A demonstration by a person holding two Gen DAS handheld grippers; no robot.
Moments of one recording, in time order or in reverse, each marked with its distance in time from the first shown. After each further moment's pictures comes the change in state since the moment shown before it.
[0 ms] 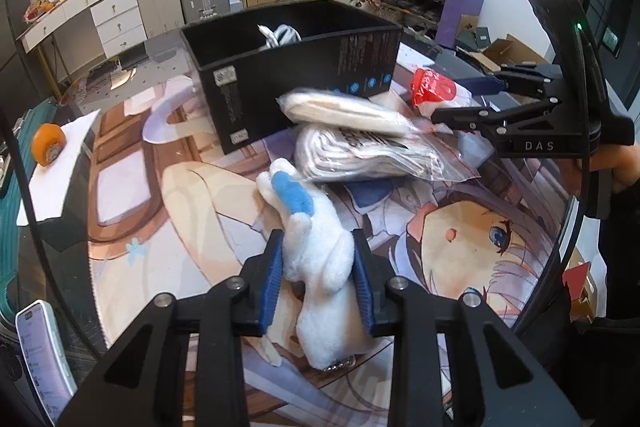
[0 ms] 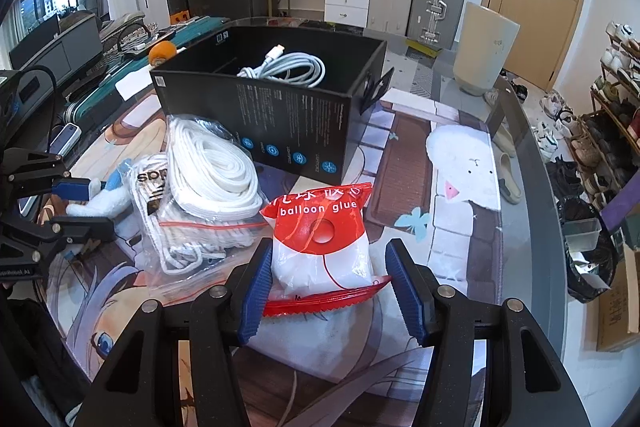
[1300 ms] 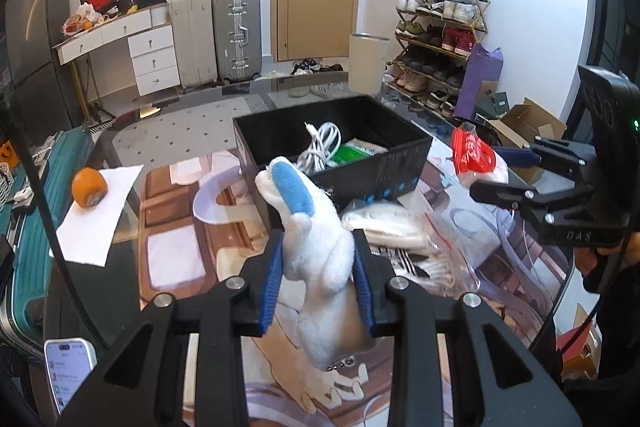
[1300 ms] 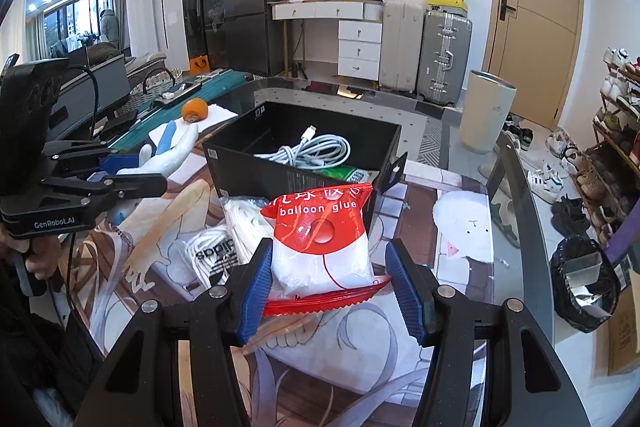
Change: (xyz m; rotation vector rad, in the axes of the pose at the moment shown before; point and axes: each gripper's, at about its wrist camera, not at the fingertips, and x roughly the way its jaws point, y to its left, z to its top) left arm -0.037 0.024 0.033 -0.076 -0.226 0.066; right arm -0.057 0.018 0.013 -0.009 -0.198 0.047
